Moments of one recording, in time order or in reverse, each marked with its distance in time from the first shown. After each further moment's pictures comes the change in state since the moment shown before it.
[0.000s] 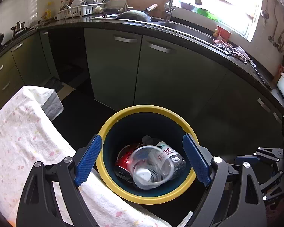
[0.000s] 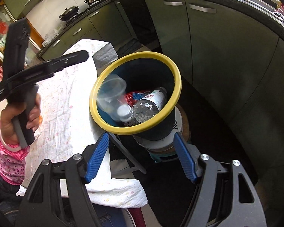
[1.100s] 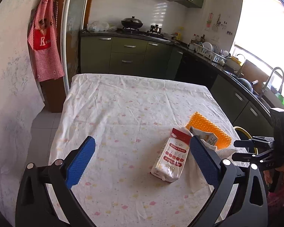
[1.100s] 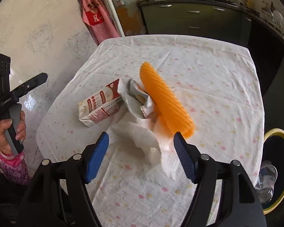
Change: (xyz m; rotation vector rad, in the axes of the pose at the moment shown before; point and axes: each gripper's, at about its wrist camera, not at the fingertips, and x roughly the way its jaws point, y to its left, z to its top) left arm -0.353 0.222 -0.325 -0.612 -0.316 0.530; right arm 0.083 0.351 -0.013 -0.707 0.143 0.321
